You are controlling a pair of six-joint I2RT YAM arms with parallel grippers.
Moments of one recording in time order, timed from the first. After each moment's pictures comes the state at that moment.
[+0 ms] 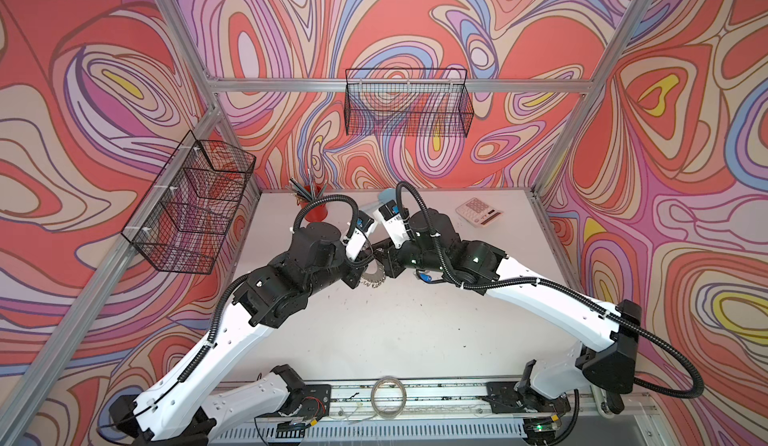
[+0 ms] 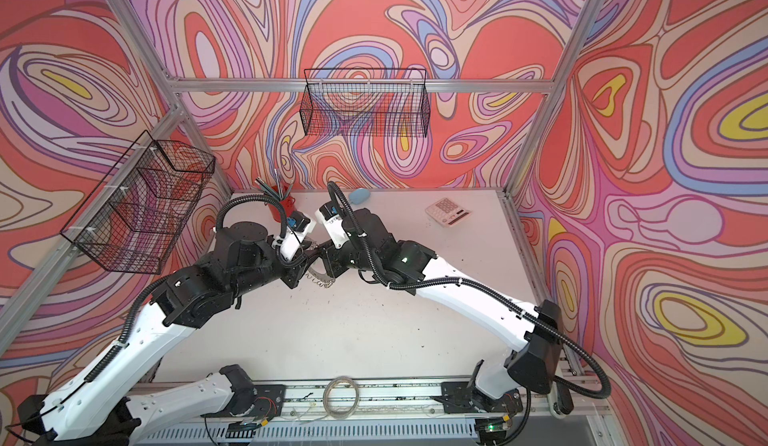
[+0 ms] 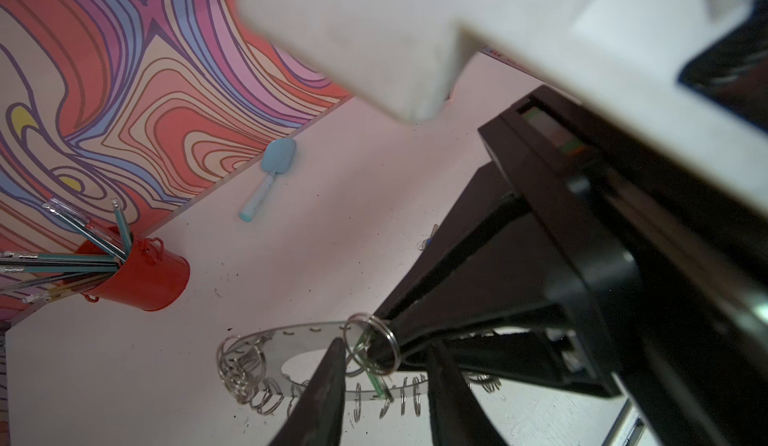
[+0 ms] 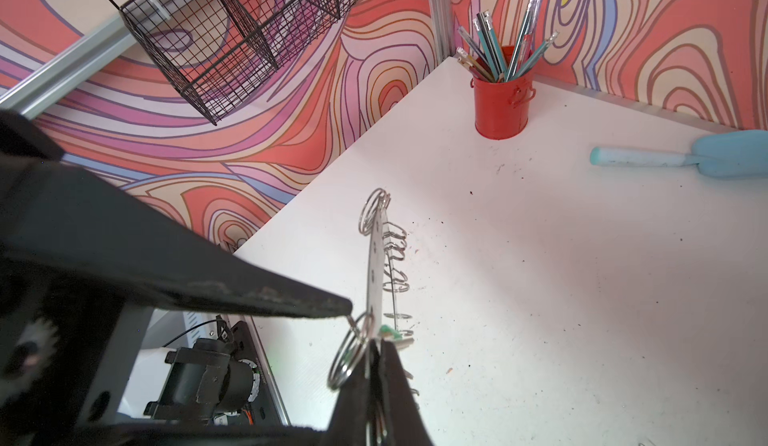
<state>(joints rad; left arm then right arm) -0.72 1.02 1.29 -0.78 -0.07 0.06 0.95 1.50 1.50 -0.43 -0.13 0.32</state>
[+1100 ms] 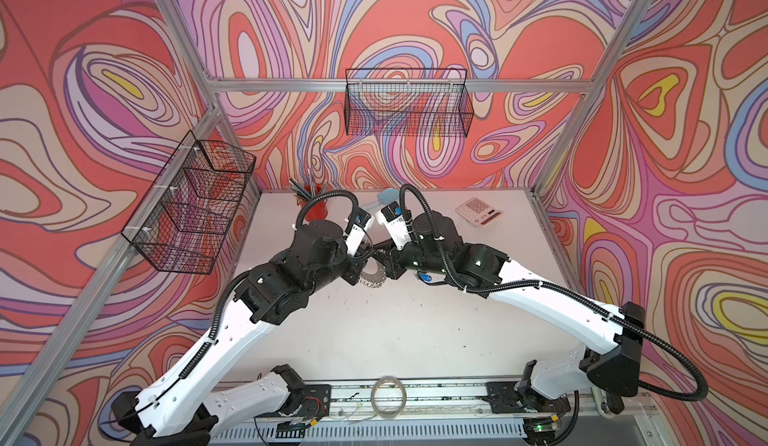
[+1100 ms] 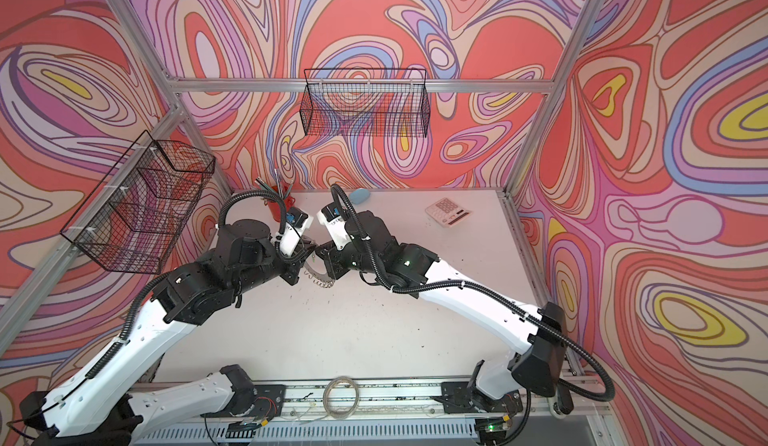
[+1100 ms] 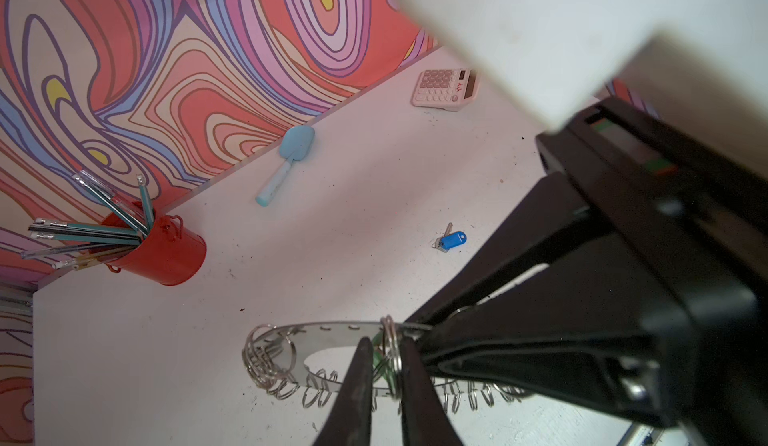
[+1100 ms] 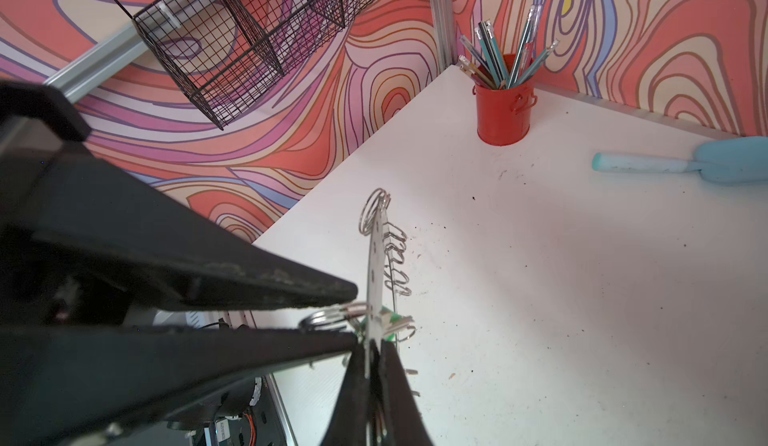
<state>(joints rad) -0.73 1.05 1.32 -0.81 -0.13 -0.01 0.95 1.48 1.45 -0.39 -0.13 0.33</state>
